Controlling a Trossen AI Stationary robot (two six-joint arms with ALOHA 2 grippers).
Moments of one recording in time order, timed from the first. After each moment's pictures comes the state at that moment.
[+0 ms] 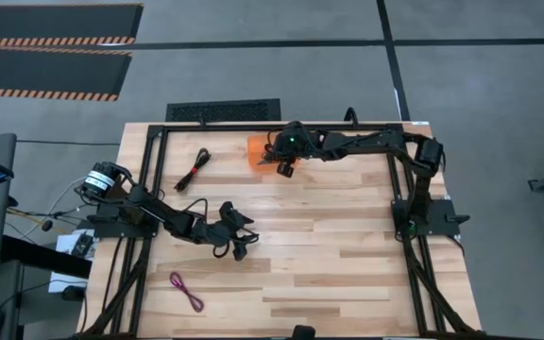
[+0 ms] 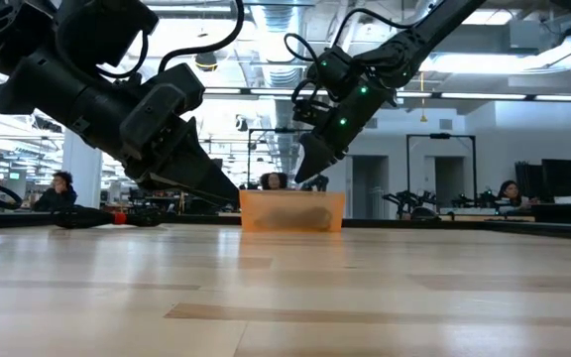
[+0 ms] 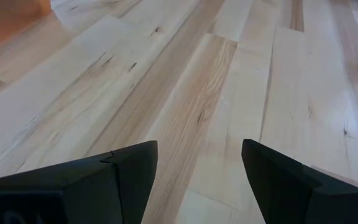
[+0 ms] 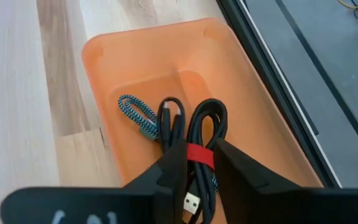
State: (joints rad) left arm -0.32 1.68 0.52 0.57 -0.50 -0.48; right arm -0.42 1.87 1.22 -0.08 0.11 -0.21
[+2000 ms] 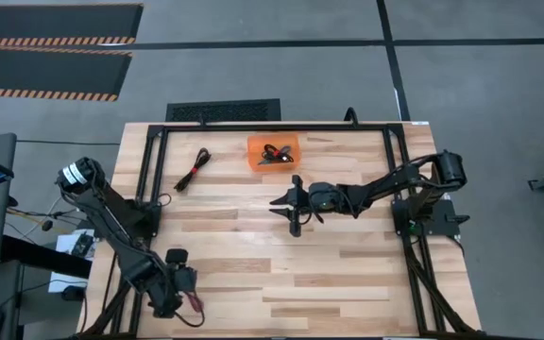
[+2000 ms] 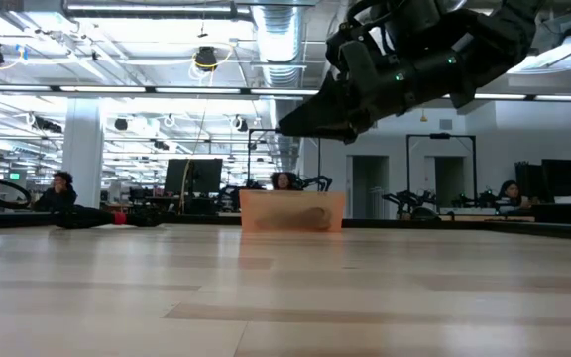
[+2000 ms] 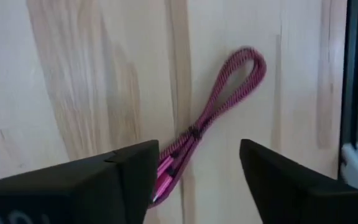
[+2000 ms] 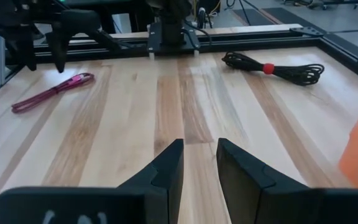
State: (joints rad) left arm -0.94 1.47 0.89 -0.74 -0.06 -0.87; right arm 0.02 1.70 0.73 0.68 0.08 0.08
